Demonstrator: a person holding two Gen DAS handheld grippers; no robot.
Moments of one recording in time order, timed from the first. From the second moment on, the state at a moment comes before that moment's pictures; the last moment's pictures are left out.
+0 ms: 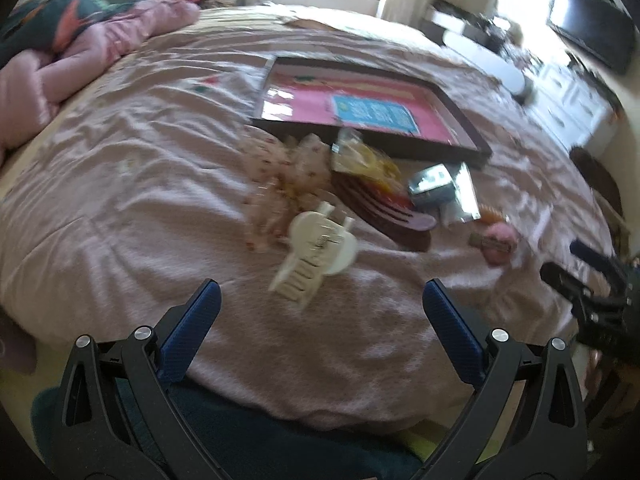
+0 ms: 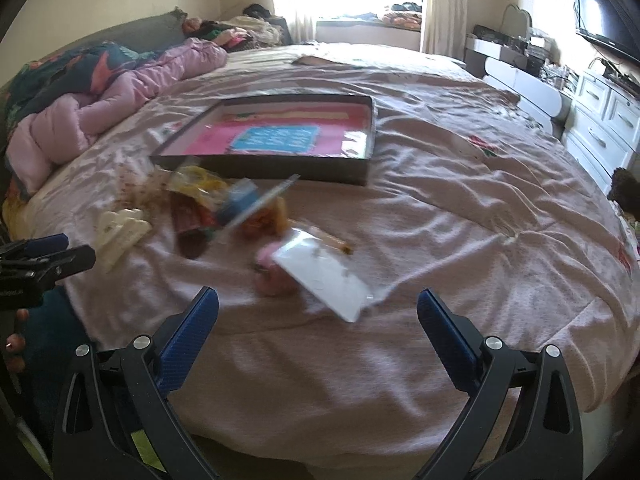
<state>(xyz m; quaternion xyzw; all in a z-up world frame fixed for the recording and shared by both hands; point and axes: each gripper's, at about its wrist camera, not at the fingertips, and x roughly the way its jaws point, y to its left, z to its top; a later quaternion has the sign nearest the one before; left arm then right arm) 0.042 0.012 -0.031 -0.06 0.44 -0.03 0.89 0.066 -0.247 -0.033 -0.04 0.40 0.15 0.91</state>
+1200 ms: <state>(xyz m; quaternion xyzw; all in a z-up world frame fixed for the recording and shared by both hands) 0.067 -0.002 -0.052 -0.06 0.49 -0.07 0.87 0.127 -0.272 -0.060 -0.06 0.40 0.21 0.89</state>
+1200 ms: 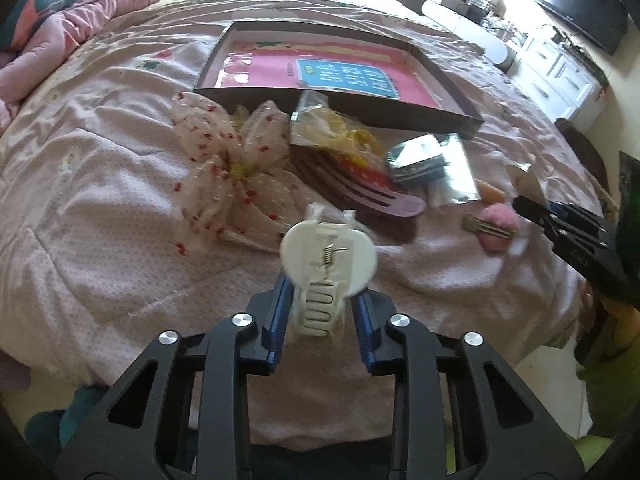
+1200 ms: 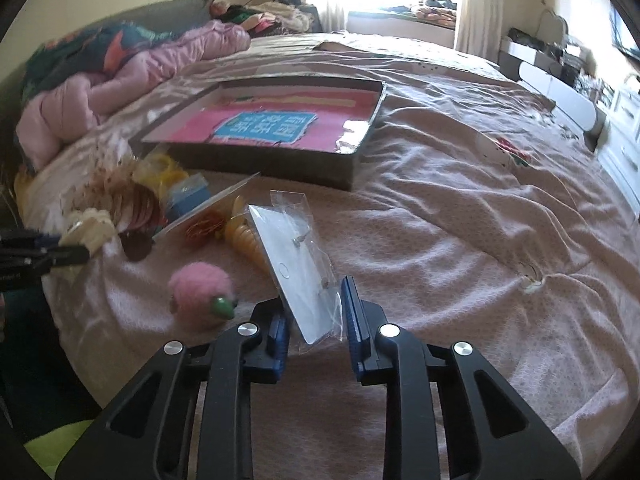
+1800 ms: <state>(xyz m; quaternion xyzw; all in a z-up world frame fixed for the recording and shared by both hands) 0.102 -0.043 -0.020 -0.05 0.45 -0.12 0.88 0.137 -0.303 -0.040 -0.01 0.38 0.20 0.90</state>
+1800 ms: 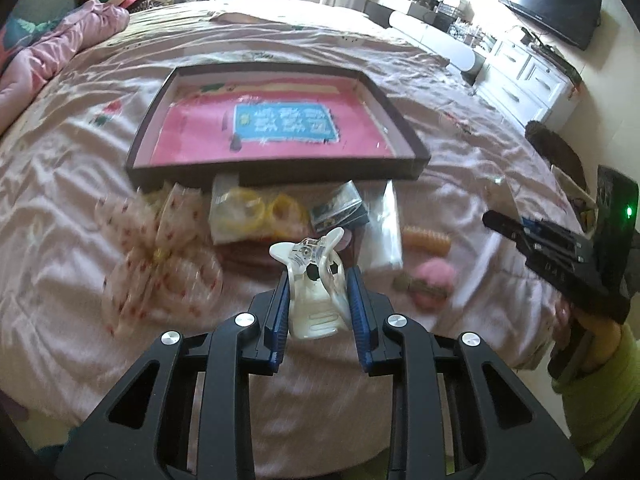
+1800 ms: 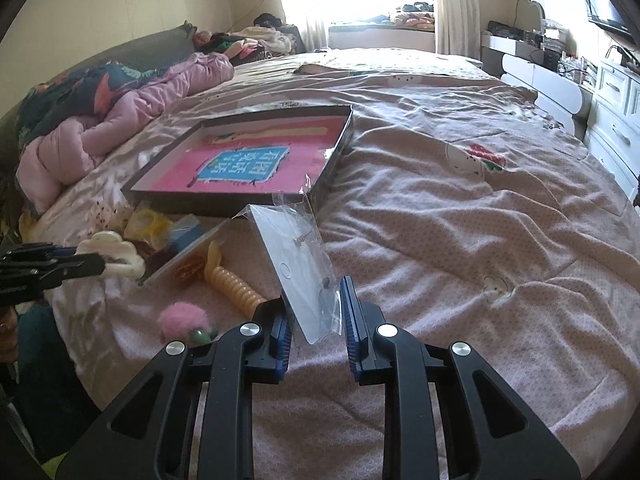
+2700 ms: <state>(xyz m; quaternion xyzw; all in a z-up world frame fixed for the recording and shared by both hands) 0.201 0.020 0.016 -0.11 0.39 -0.07 0.91 0.200 -0.246 -0.012 -0.01 0.36 0.23 0.90</state>
